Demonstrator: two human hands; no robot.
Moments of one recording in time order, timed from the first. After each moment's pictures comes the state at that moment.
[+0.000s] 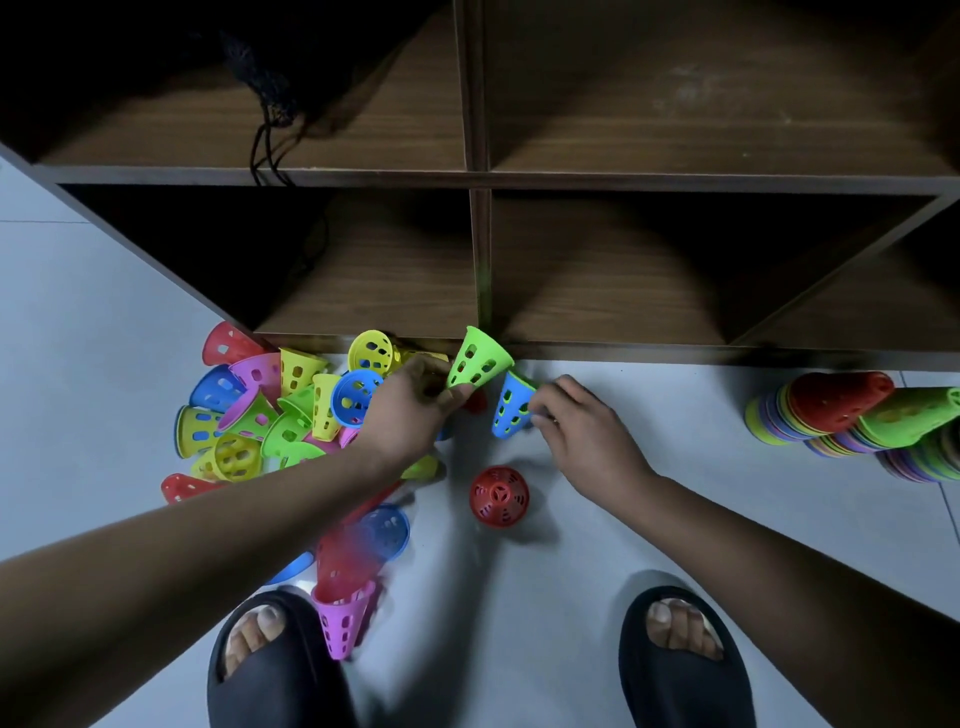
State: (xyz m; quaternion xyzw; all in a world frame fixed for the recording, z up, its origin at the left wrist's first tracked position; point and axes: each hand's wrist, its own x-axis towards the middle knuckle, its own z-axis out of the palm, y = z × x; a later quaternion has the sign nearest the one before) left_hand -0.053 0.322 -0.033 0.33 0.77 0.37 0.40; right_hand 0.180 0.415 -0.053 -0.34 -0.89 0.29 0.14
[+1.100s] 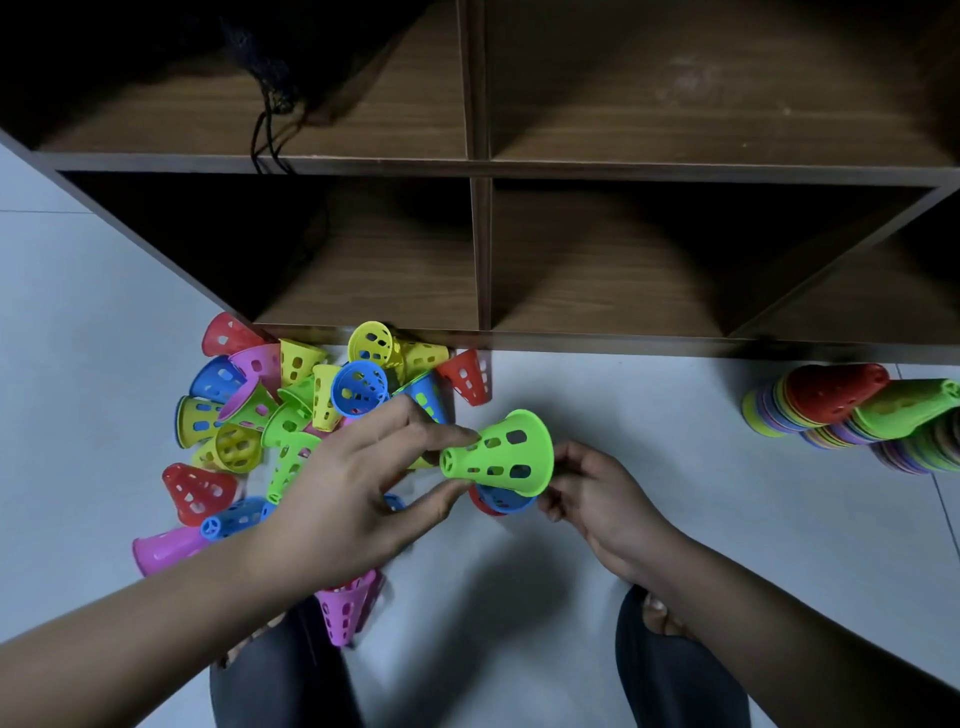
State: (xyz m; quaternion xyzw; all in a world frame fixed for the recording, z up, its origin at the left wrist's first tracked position) left_hand -0.038 0.234 0.078 0.70 0.61 0.34 0.16; right_hand 0.197 0.349 -0.032 -0.50 -0.41 0.75 0.14
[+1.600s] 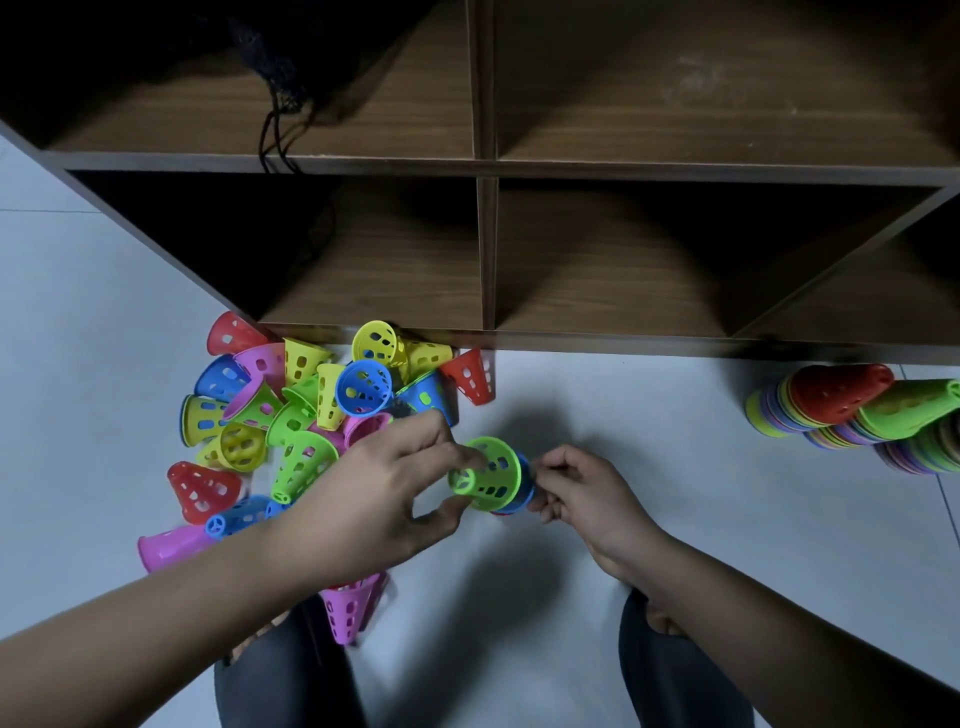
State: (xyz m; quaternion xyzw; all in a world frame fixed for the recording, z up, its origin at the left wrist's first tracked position) left_hand -0.042 0.235 0.048 0.75 0.59 0.25 0.17; right_hand 0.195 0.344 -0.050 -0.53 -0.45 0.71 0.12
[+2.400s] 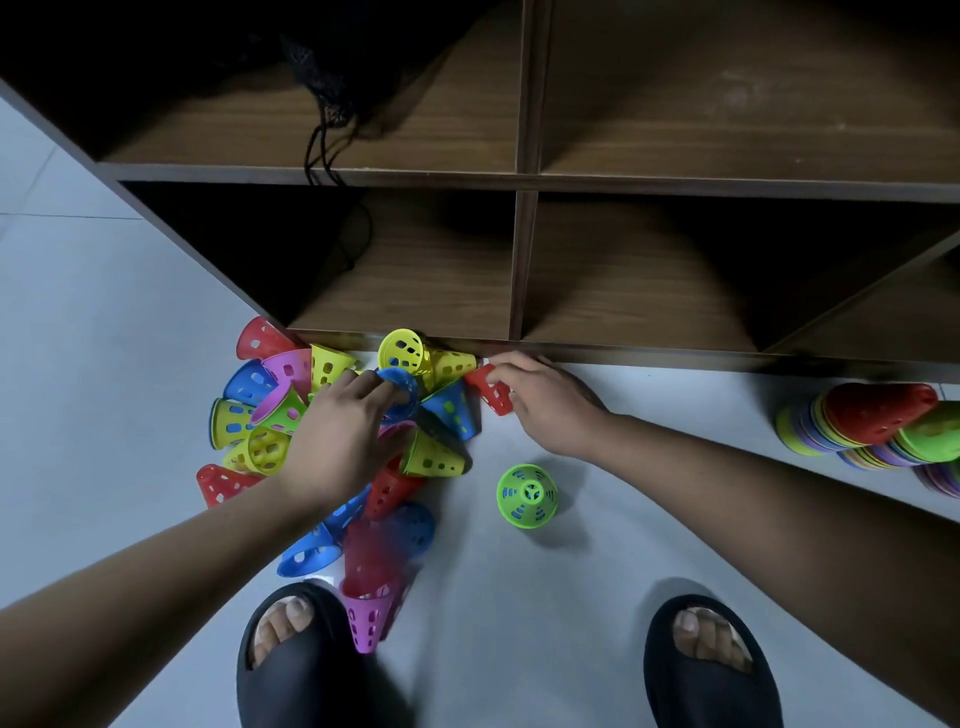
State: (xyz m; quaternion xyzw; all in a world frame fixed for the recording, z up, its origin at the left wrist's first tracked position) left_hand -0.128 0.246 -0.025 0.62 0.77 0.09 0.05; right_hand 0.099 0.438 -0.052 -0.28 -0.91 0.32 -0.01
